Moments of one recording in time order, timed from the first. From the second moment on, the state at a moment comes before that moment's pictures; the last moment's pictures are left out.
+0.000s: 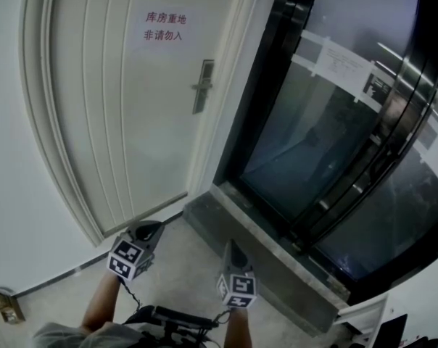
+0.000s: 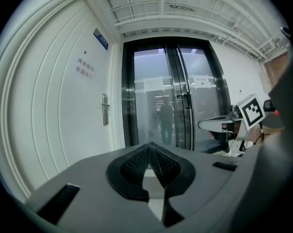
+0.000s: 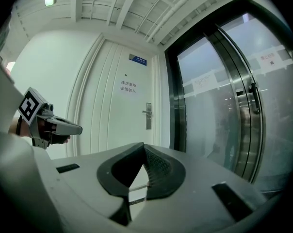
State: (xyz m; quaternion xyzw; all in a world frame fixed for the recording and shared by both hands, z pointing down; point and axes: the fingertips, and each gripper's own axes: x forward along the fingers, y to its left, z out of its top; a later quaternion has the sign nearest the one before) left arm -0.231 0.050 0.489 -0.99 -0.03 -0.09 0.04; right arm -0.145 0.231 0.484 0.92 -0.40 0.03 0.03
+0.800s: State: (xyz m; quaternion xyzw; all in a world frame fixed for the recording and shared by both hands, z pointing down) left arm -0.089 -0.033 0.483 -0.99 -0.03 -0.08 0.05; right arm -0.007 0.149 0.487 0.92 -0.40 0.02 0.02
